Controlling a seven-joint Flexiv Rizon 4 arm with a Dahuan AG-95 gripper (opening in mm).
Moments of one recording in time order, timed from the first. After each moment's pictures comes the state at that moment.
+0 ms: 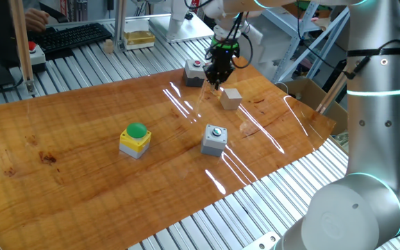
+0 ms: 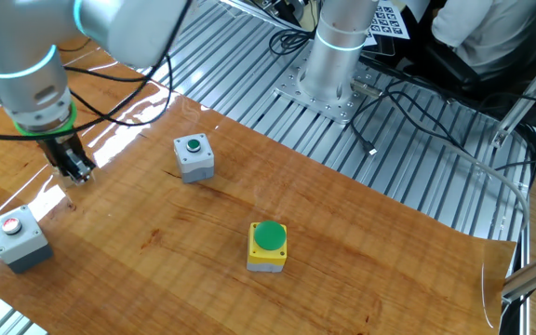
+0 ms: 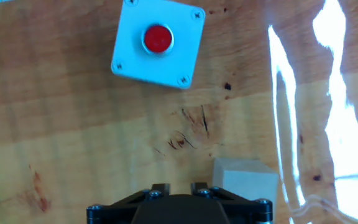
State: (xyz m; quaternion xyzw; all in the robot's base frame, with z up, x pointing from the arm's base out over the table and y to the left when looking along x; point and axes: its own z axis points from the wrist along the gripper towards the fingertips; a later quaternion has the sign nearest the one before) arm 0.632 -0.269 0.078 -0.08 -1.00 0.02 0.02
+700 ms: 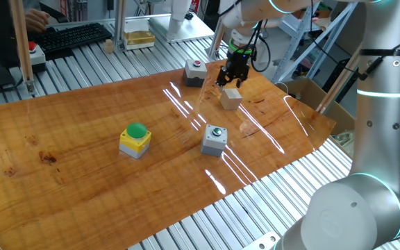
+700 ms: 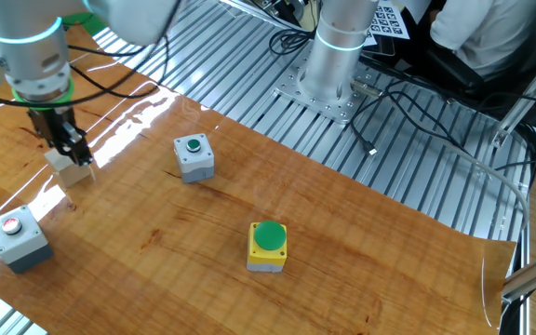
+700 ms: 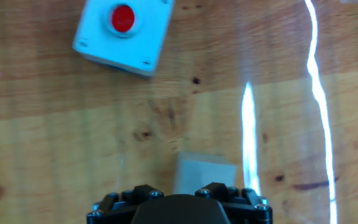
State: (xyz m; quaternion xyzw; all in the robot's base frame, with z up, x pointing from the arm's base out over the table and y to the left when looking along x) arm 0.617 -0.326 0.071 -0.04 -1.00 0.04 0.00
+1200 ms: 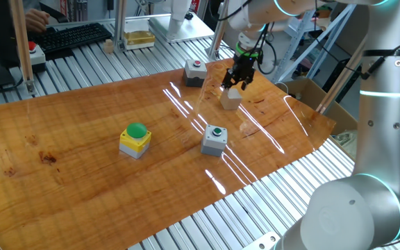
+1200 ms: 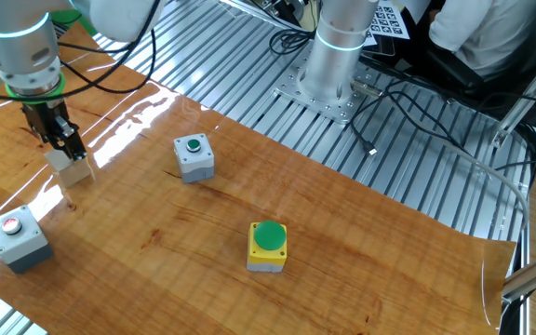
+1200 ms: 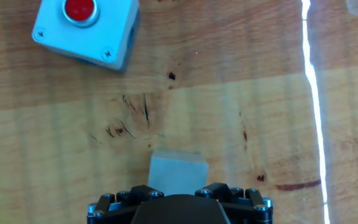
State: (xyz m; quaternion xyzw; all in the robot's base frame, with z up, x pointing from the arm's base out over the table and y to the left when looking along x) arm 0.604 -0.340 0.062 -0.05 -1.00 0.03 0.00
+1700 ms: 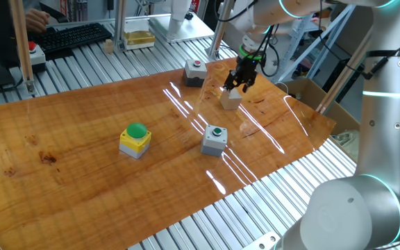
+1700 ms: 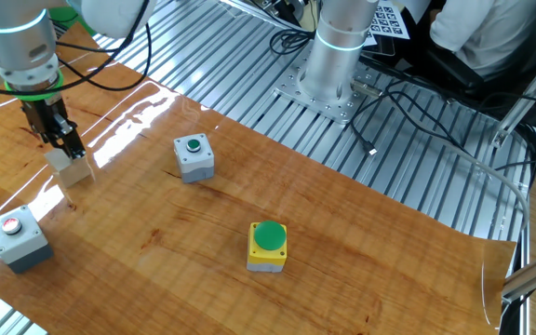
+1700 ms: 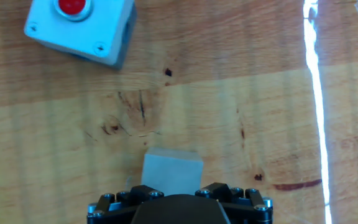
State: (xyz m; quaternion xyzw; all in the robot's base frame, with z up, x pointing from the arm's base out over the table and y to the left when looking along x) arm 0.602 -0.345 0.054 -0.06 -1.00 0.01 -0.01
